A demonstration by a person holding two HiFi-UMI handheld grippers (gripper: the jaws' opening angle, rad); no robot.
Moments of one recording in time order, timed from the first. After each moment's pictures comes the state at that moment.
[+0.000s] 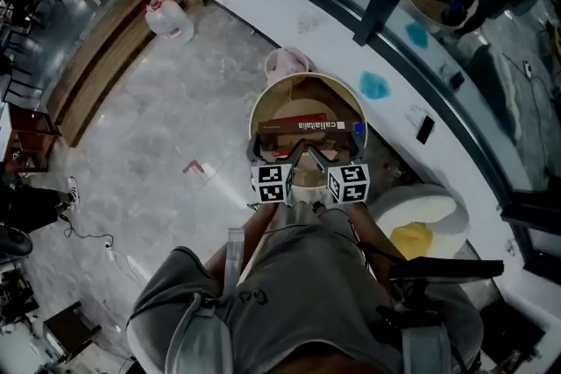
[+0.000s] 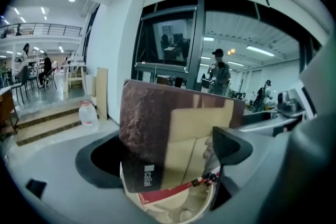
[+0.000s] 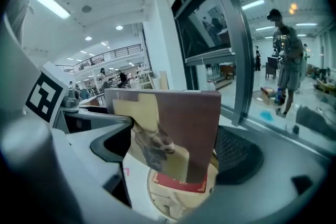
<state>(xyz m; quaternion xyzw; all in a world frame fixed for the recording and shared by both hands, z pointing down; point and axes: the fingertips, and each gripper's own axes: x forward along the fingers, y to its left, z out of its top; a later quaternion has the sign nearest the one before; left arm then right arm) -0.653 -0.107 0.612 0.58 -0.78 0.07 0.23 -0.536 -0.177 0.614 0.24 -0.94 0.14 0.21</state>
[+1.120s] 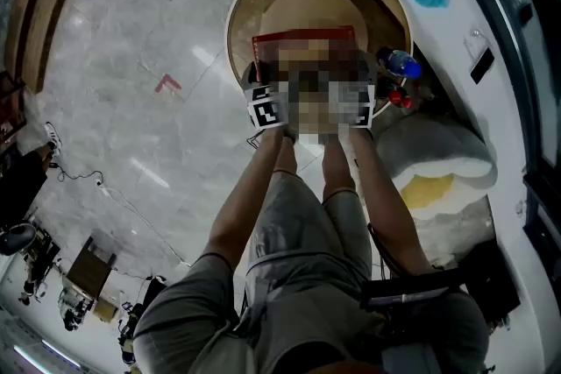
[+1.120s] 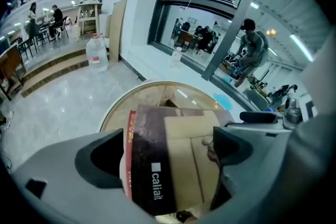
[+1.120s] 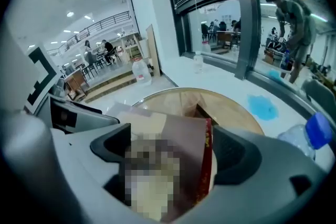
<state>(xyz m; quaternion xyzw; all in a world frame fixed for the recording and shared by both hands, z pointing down) -0.684 -0.135 0.989 0.47 -0.73 0.11 0.48 -0.571 -0.241 0.979 0.24 -0.88 0.18 0.37</state>
